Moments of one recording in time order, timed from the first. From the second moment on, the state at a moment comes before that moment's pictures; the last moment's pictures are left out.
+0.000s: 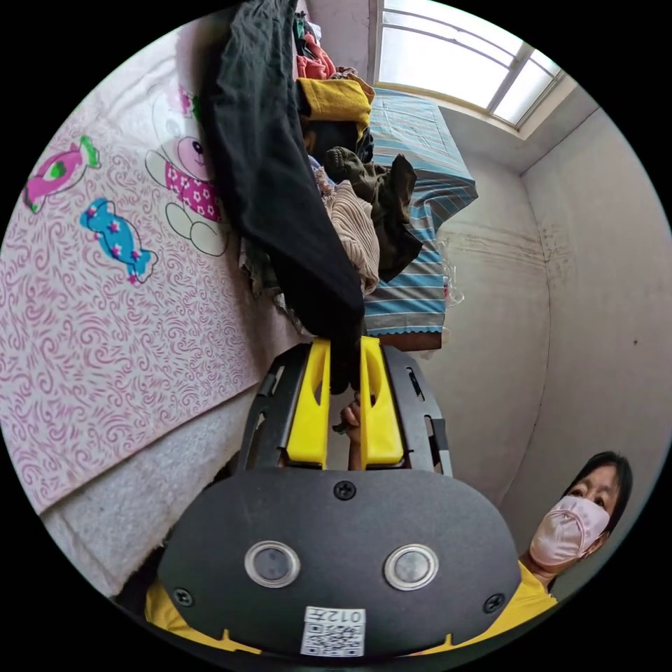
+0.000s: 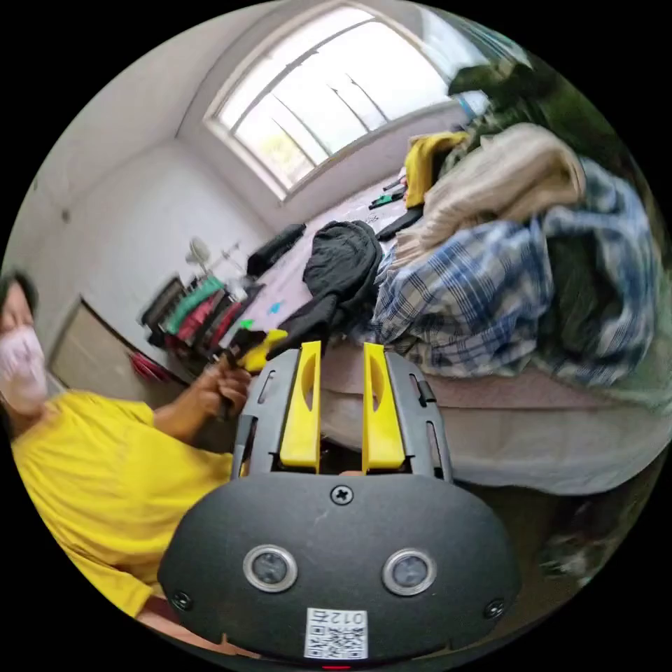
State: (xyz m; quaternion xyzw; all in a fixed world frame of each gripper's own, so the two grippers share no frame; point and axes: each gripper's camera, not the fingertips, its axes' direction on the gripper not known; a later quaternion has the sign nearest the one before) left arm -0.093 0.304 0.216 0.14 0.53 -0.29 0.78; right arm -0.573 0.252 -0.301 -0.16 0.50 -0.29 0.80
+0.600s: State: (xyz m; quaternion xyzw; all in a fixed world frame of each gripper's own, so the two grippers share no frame) left arm -0.104 0.377 0.125 0.14 0.50 -0.29 0.80; right arm -0.438 0.616 -0.046 -0.31 0.56 -0.73 0.22
